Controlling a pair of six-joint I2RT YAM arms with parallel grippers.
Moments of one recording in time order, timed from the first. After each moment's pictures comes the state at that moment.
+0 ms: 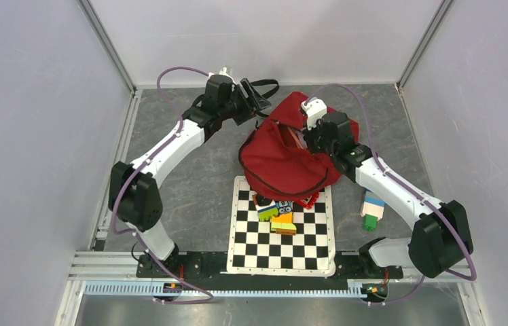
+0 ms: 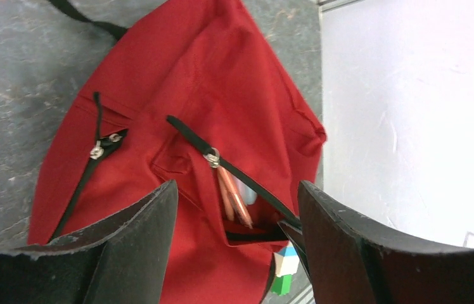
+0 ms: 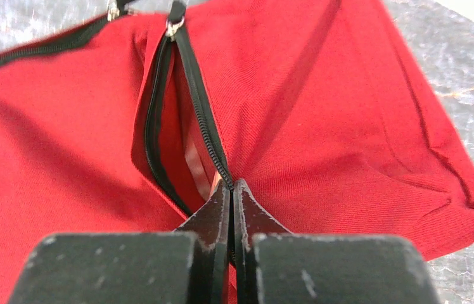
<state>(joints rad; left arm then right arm) -0.50 1.68 1.48 -0.23 0.15 -0.89 0.48 1.32 0.97 -0.11 0.04 -0.09</state>
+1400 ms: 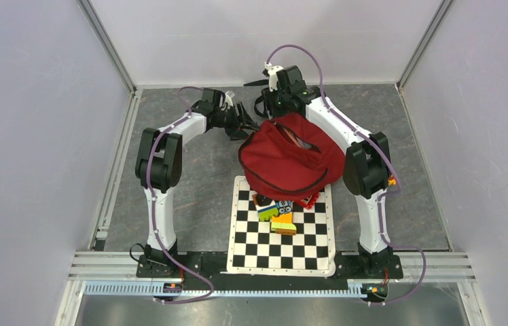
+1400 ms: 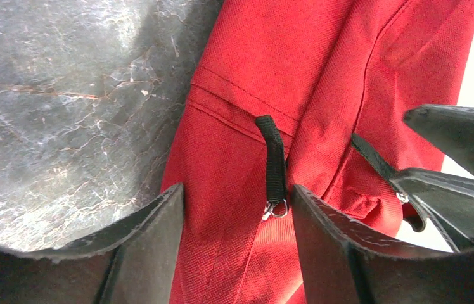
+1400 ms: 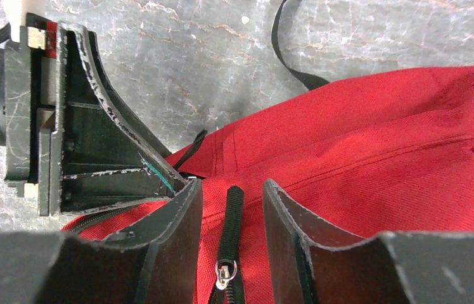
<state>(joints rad) -0.27 2.15 1.57 -0.25 0.69 -0.70 0.49 2.13 1.96 -0.54 -0.13 0.09</state>
